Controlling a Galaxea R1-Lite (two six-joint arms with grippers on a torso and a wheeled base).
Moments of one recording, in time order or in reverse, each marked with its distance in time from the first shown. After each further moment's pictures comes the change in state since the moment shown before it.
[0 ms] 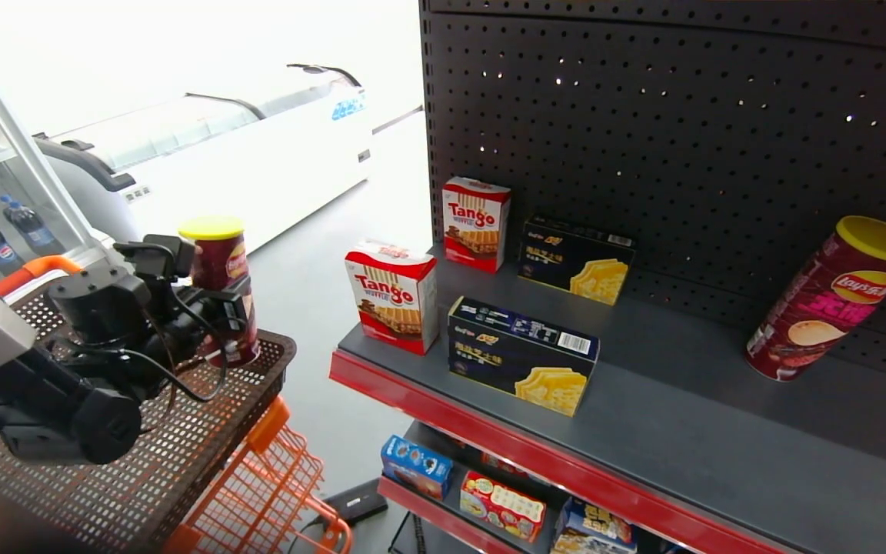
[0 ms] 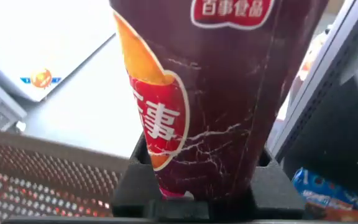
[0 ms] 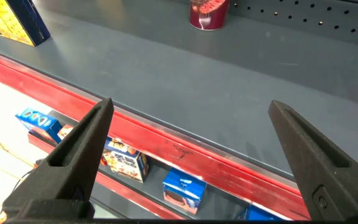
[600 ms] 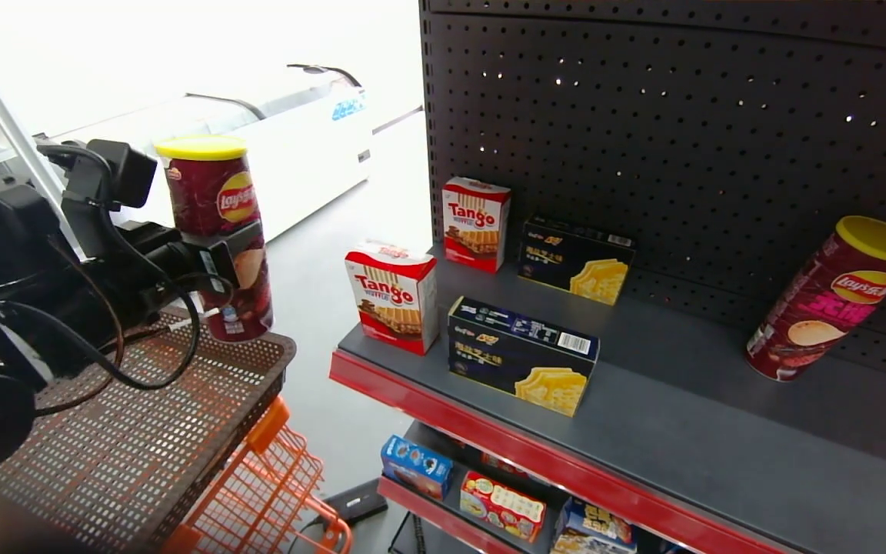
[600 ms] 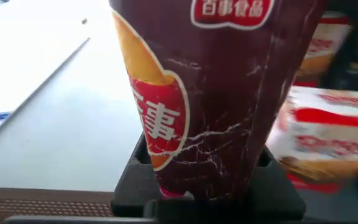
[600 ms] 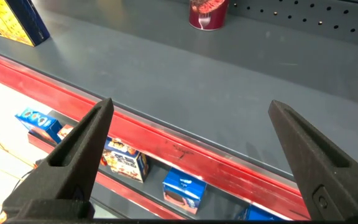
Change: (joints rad) left arm -0.168 -0.441 0.021 0.414 -0.088 -0.028; right arm -0.001 0.000 0.000 0.000 0.000 0.000
